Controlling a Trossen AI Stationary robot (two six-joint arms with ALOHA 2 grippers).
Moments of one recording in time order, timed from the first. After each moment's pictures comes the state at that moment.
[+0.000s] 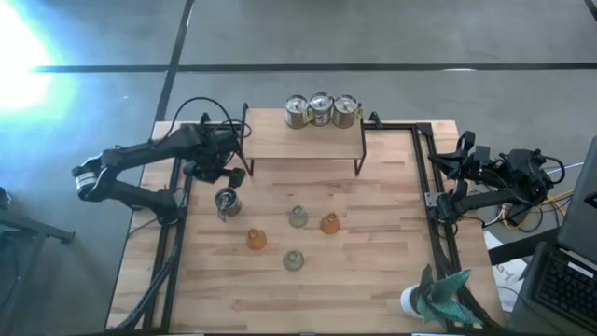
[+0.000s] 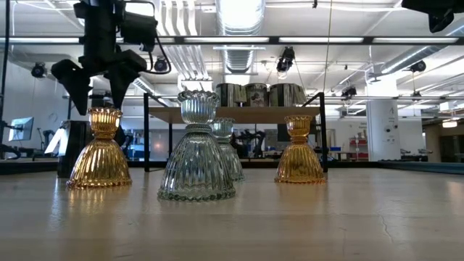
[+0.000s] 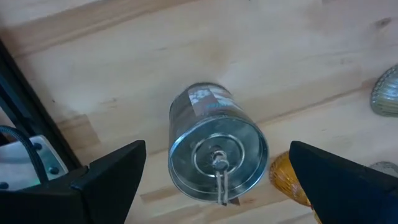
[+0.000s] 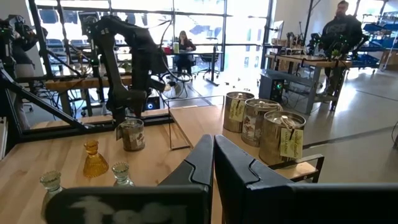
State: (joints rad) left arm 0.47 1.22 1.01 -1.23 0.11 -0.84; right arm 0.19 0.03 0.72 -0.71 0.52 0.02
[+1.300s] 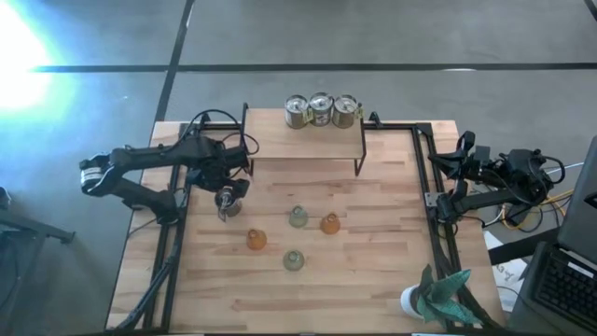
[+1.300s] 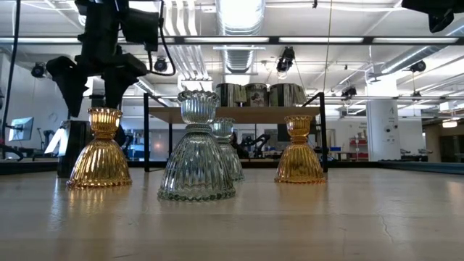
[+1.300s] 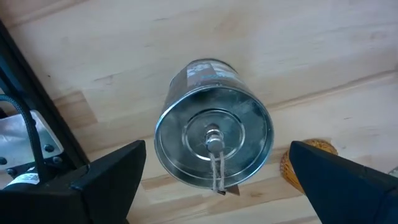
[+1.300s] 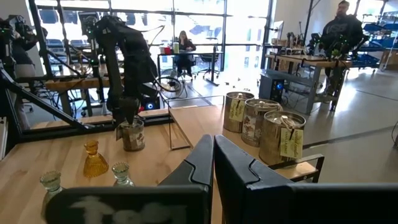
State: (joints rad) left arm 0.32 1.27 1.00 -1.24 0.07 -0.98; right arm 0.19 0.03 0.72 -0.71 0.52 0.02
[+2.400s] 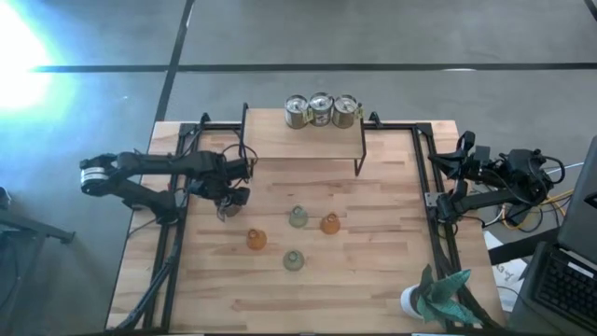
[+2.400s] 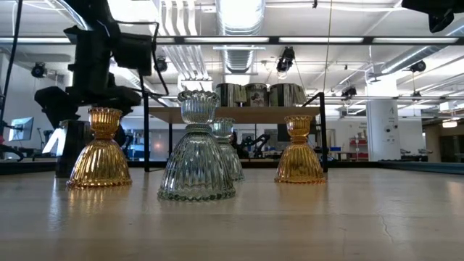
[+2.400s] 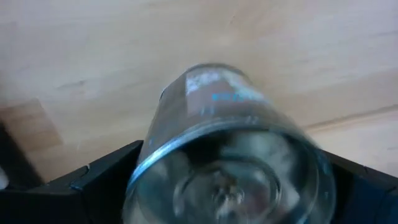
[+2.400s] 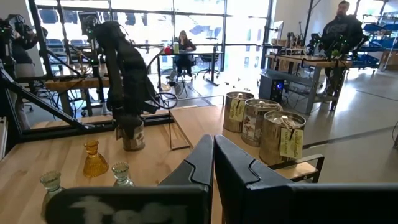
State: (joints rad) left arm 0.30 1.27 0.77 -0.98 0.07 -1.05; right arm 0.19 0.03 0.72 -0.71 0.52 0.02
